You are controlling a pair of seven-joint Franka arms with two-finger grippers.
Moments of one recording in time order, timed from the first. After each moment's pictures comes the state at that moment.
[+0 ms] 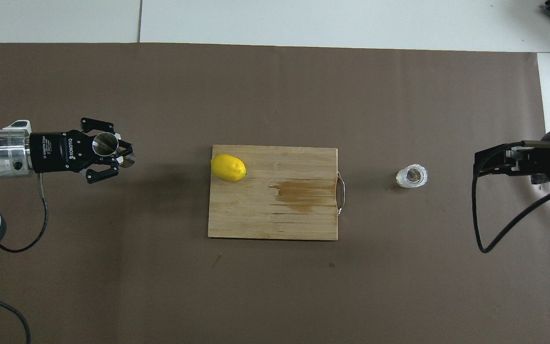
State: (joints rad) left arm 0.14 0.16 -0.06 -2.02 -1.19 1.84 -1.04; right arm 0.06 -0.06 0.02 -1.61 -0.02 1.51 0.22
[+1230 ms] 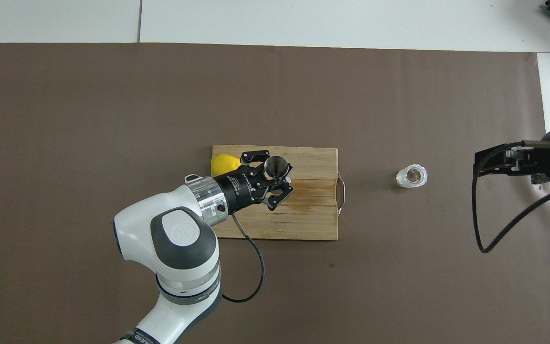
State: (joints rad) left arm -0.63 0.14 -0.06 -2.09 -1.92 2.68 -1.17; right arm 0.06 -0.06 0.02 -1.61 -0.02 1.51 0.22
